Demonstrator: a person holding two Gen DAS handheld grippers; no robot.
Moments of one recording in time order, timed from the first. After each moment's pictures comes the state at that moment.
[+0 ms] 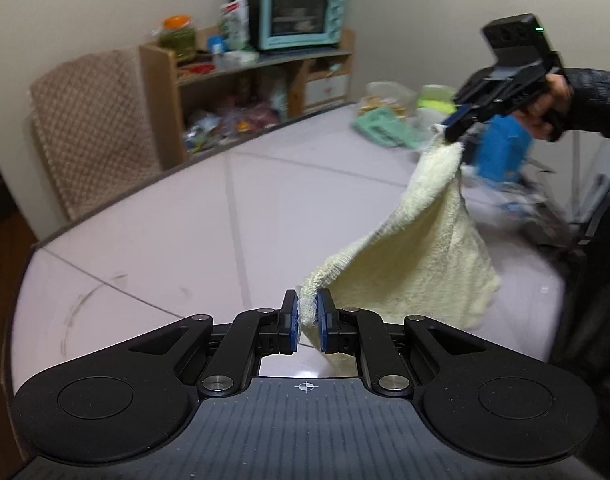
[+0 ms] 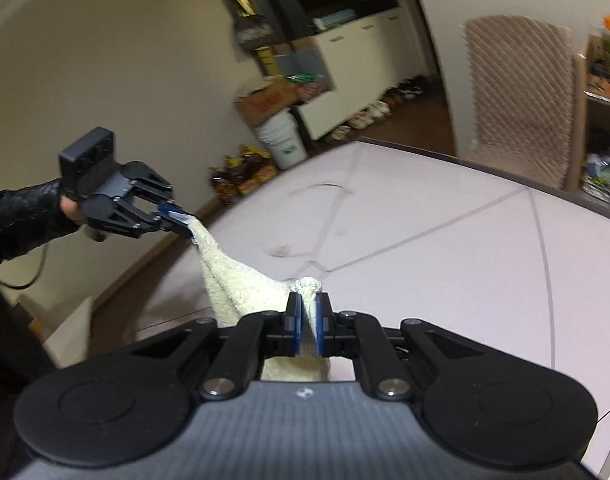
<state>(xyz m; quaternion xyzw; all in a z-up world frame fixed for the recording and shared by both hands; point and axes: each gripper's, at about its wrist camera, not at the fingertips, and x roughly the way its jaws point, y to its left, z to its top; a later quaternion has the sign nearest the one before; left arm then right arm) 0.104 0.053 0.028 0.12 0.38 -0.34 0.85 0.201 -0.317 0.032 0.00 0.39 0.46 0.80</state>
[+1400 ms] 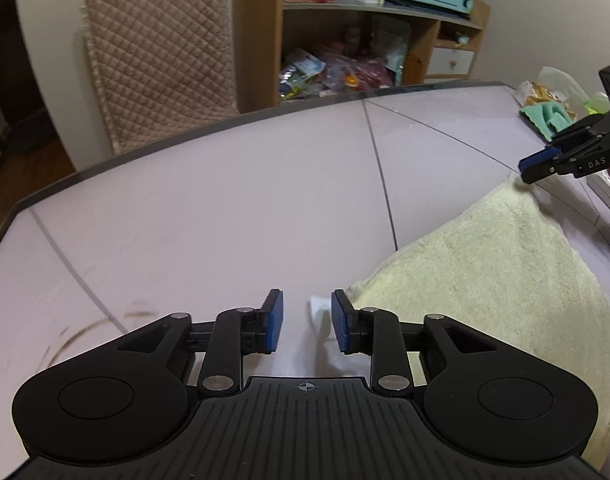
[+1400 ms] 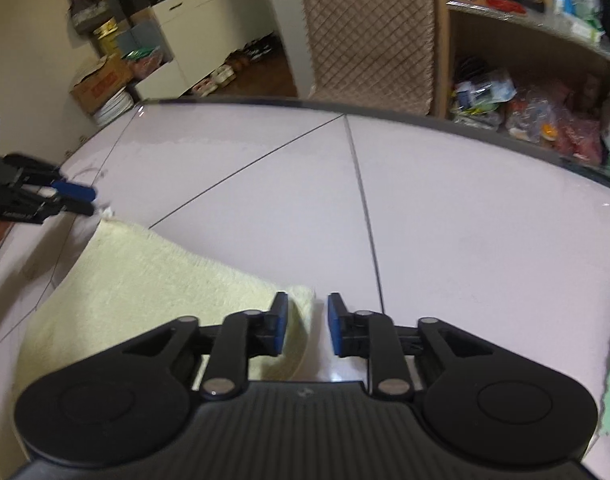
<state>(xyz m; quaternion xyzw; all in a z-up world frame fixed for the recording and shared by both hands) 0.274 0.042 -0.094 0.08 0.44 -0.22 0.87 0.316 -0.335 -0.100 -0.01 0.45 0.27 0.85</state>
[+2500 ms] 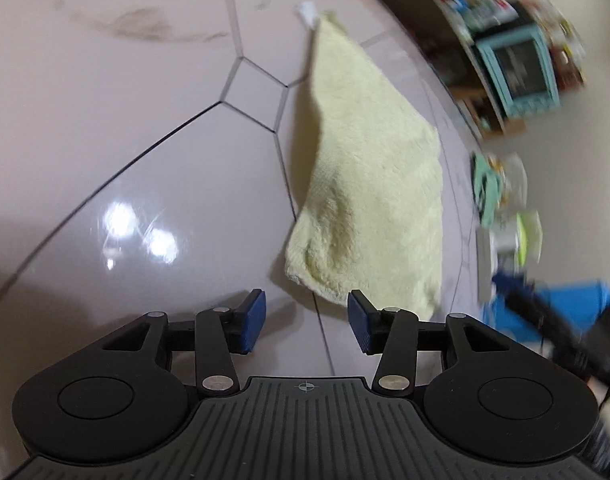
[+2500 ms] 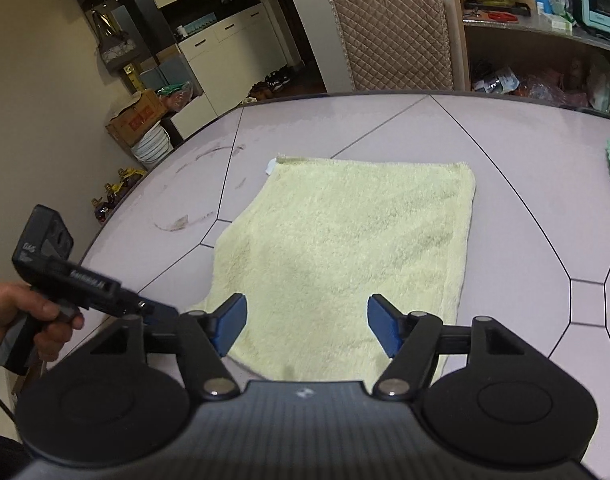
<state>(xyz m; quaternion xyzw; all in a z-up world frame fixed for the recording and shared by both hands) 0.068 0.063 -0.150 -0.39 0.56 -0.13 0.72 0.086 -0.284 -0.048 0.06 0.43 0.29 0.85</state>
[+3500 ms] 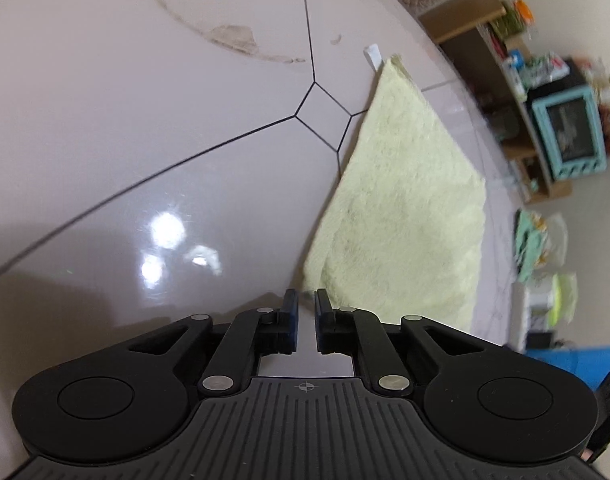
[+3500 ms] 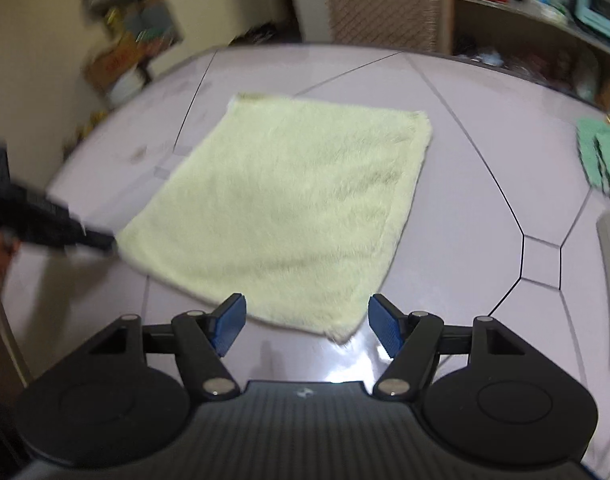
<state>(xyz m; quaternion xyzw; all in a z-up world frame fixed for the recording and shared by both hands) 0.039 0.065 -0.131 -0.34 0.55 -0.03 0.76 0.075 -0.301 -0.078 -0.09 0.47 0.28 0.83</state>
